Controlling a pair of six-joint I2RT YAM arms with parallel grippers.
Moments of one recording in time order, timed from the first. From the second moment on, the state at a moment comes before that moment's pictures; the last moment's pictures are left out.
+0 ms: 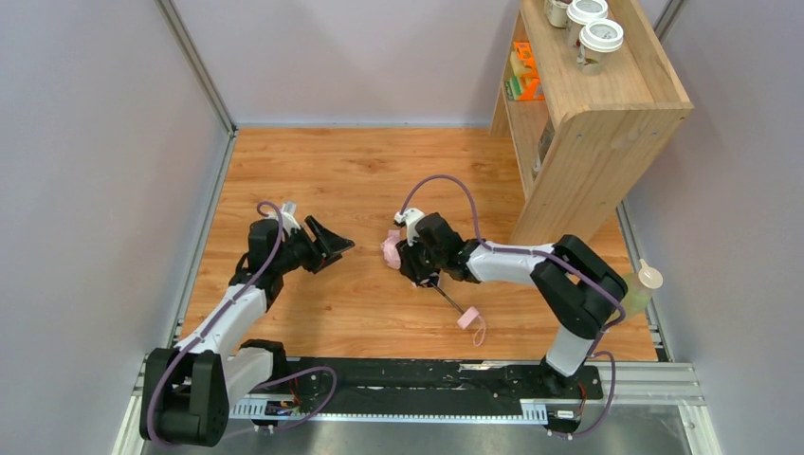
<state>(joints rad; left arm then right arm) -0.09 1.02 0.41 0.06 0.56 -0.87 0.84 1.75 0.89 0.12 -0.08 0.16</state>
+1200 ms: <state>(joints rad) -0.50 1.09 0.54 0.33 0.71 -0.66 0.58 1.32 1.16 -0.44 -0.61 0.30</state>
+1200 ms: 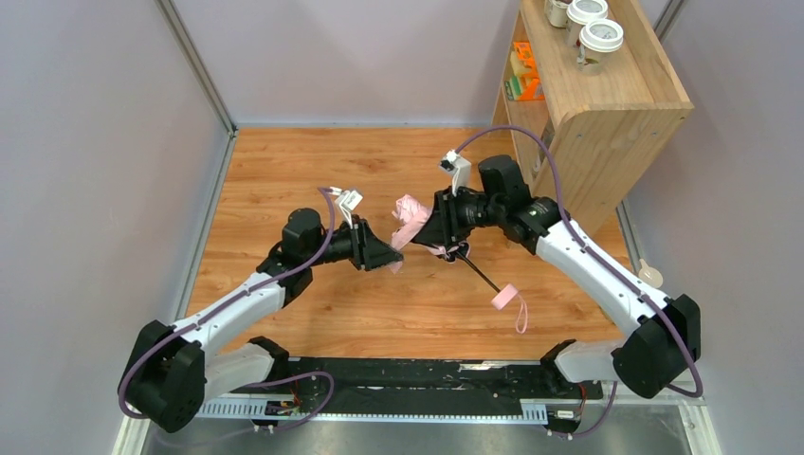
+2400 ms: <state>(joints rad) -0.55 0.57 0.45 -0.26 0.51 -1.31 0.56 1.21 1.18 -0.47 -0.75 0.00</state>
